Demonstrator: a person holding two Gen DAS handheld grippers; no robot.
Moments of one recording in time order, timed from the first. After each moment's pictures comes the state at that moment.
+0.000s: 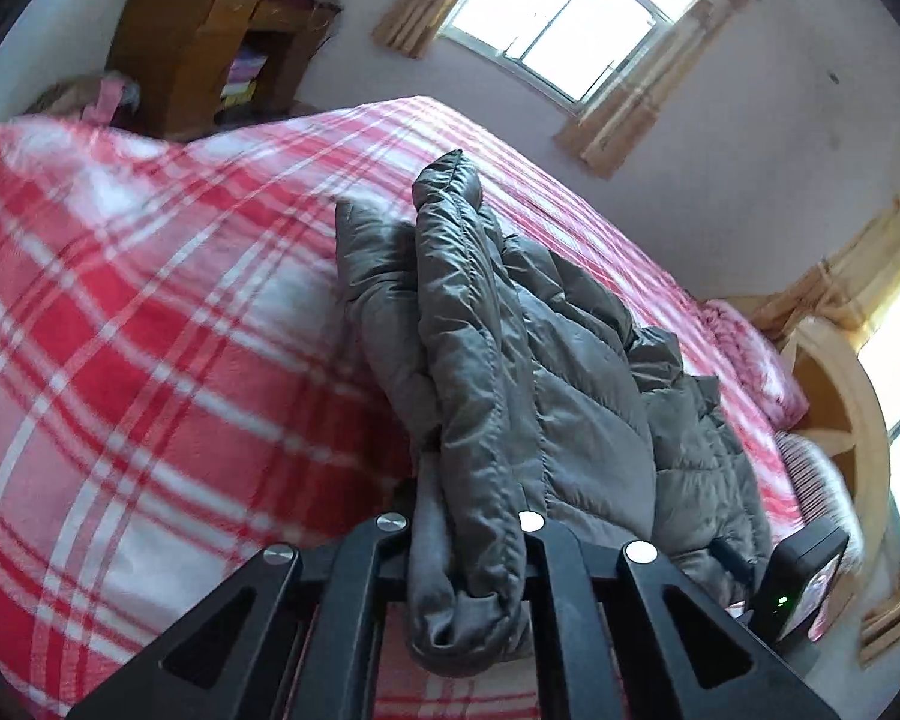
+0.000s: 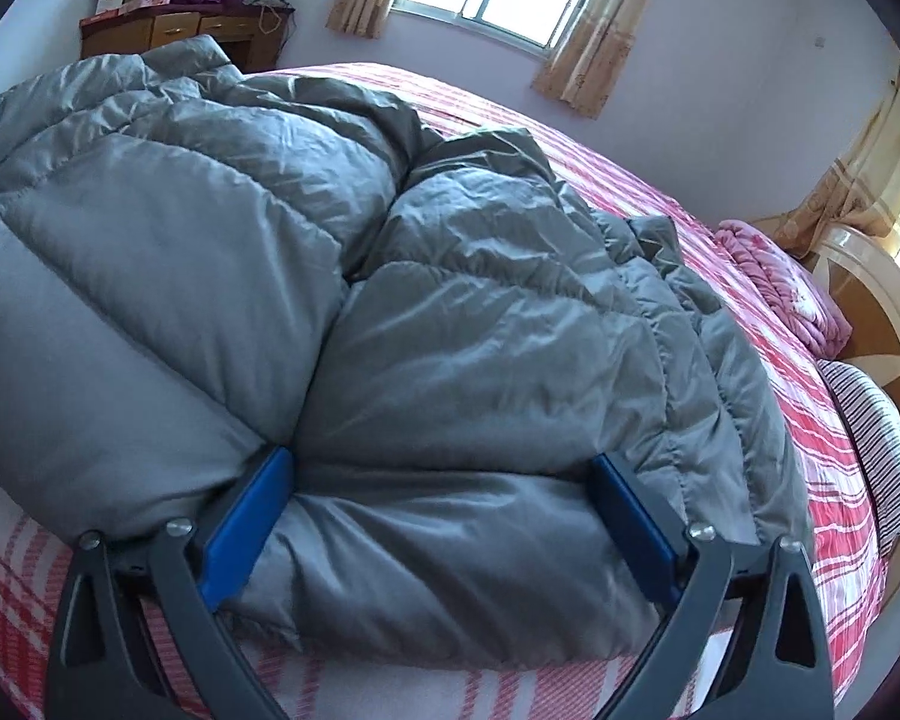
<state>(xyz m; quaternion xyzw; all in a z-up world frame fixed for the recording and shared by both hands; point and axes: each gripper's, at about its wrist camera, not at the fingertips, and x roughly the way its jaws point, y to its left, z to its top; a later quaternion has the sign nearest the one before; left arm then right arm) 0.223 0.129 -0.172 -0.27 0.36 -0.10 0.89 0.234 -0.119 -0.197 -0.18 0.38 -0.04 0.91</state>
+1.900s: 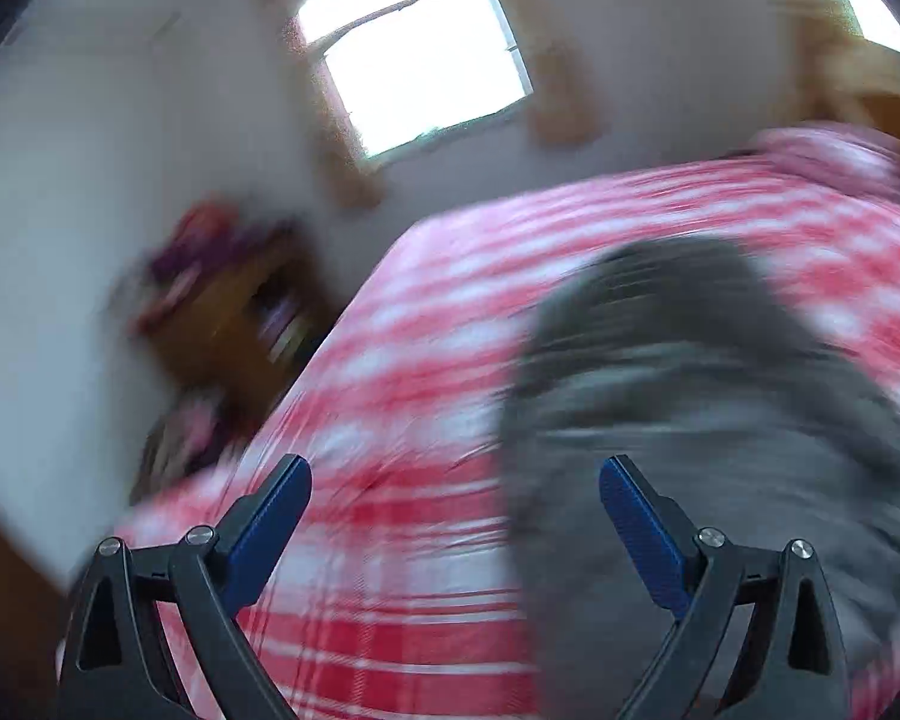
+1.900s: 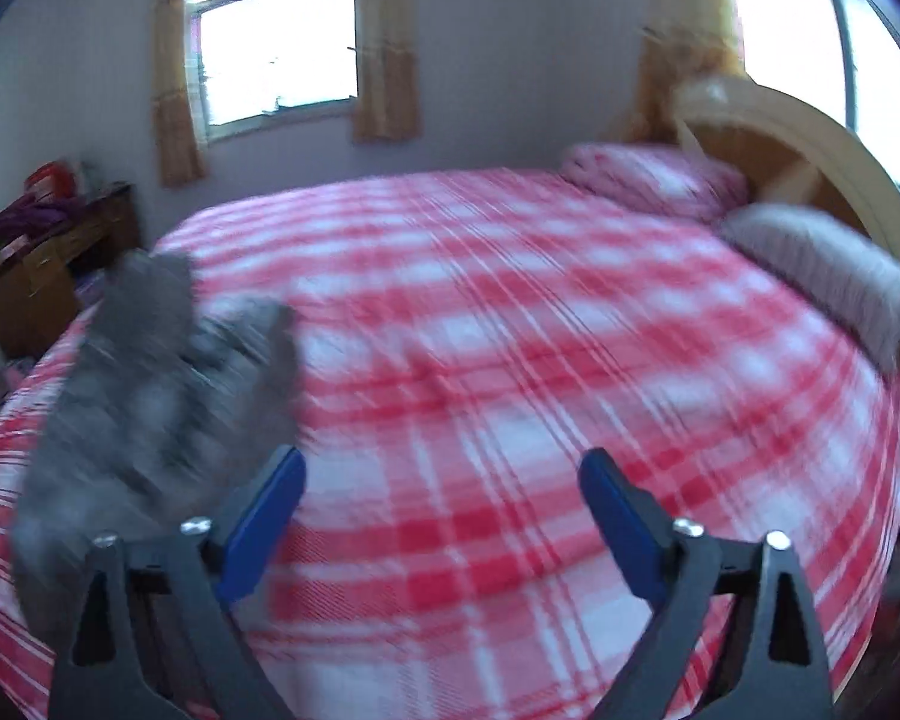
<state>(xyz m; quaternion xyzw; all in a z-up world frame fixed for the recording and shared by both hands) 0.290 -0.021 -0.071 0.13 0.29 0.07 0.95 0.196 -0.384 -0.075 0.04 0.30 -0.13 0.94</state>
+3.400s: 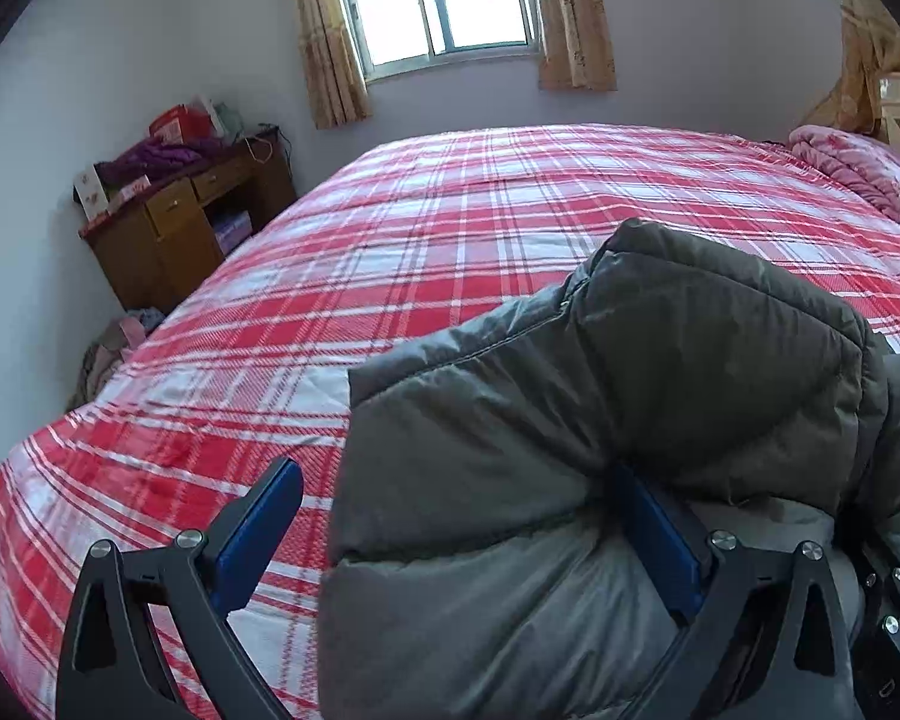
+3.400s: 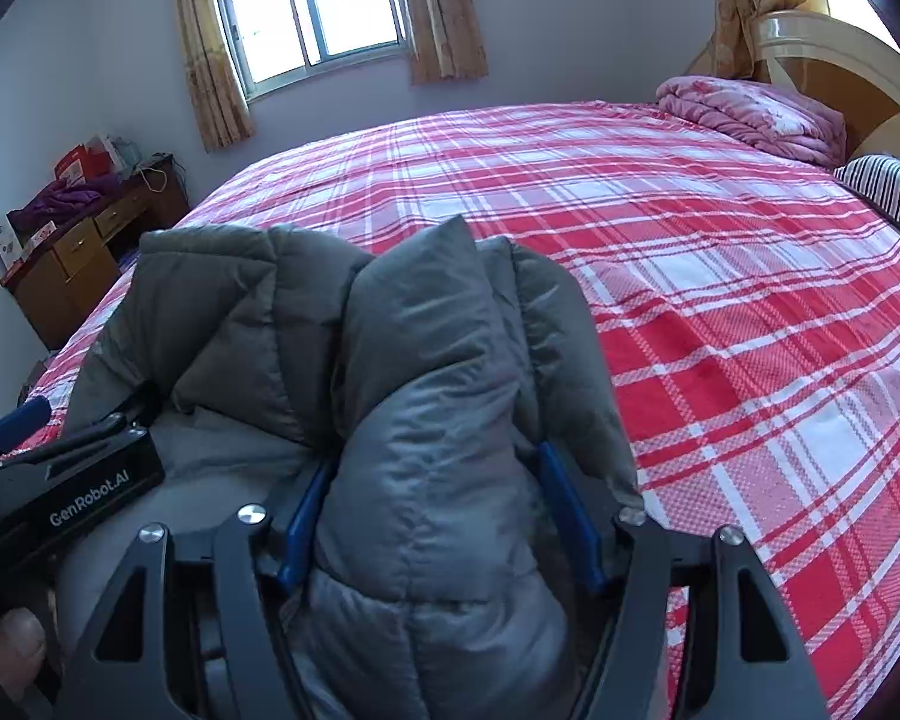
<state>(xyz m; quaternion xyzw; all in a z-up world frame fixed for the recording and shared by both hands) 0.399 -0.077 -0.168 0.07 0.35 0.03 0.93 0.340 -0.314 -0.179 0.10 0.35 -0.06 0.93</state>
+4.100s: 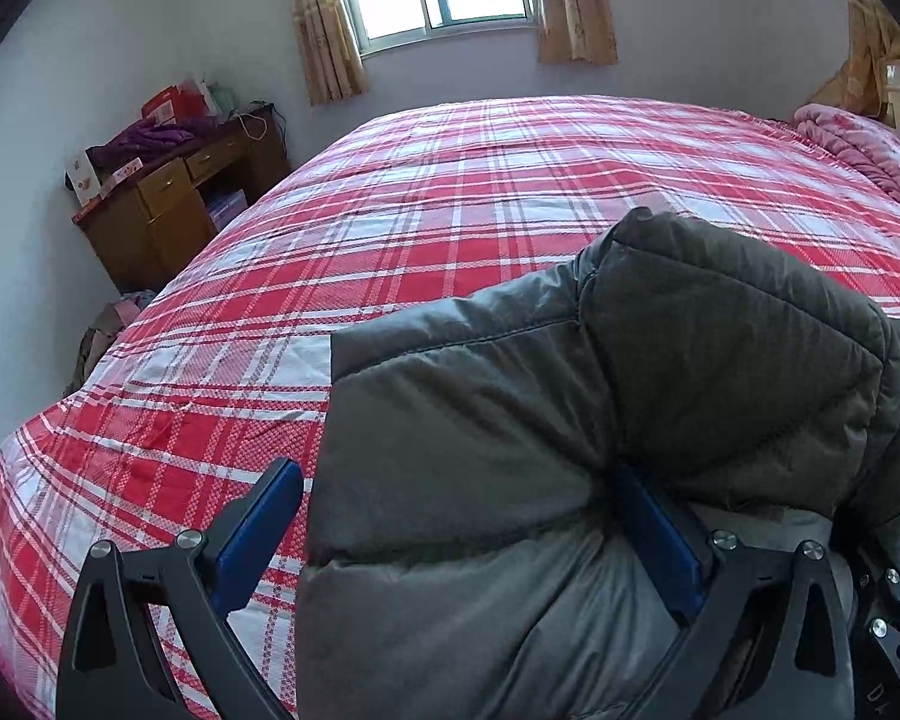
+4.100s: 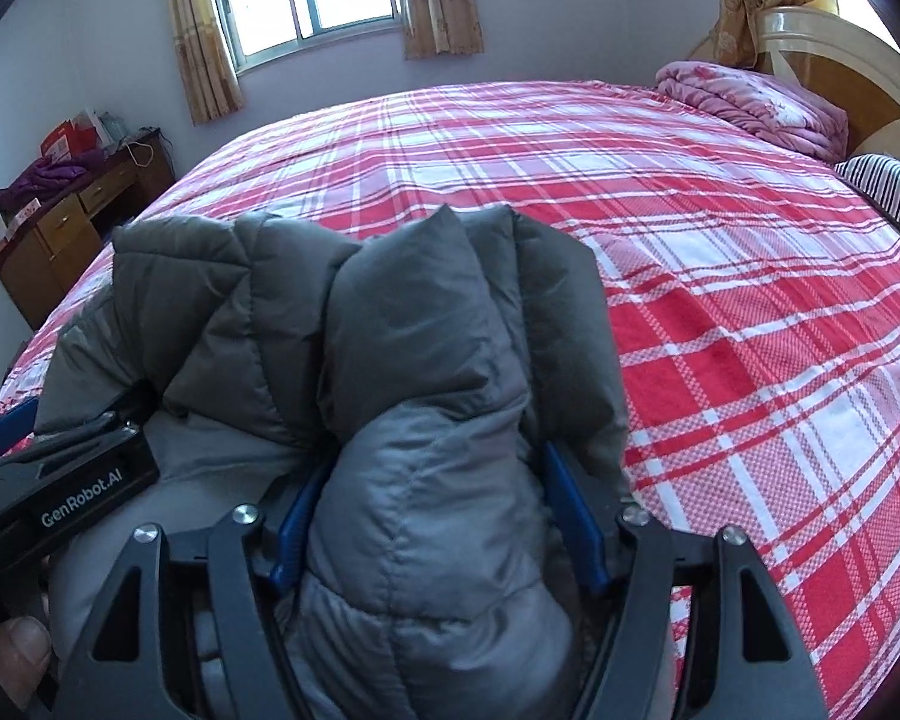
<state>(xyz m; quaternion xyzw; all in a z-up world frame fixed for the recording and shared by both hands) 0.407 -0.079 -0.182 0.08 0.38 0.03 0.92 0.352 -0.305 -0.191 0.09 0.38 -0.07 0.92</state>
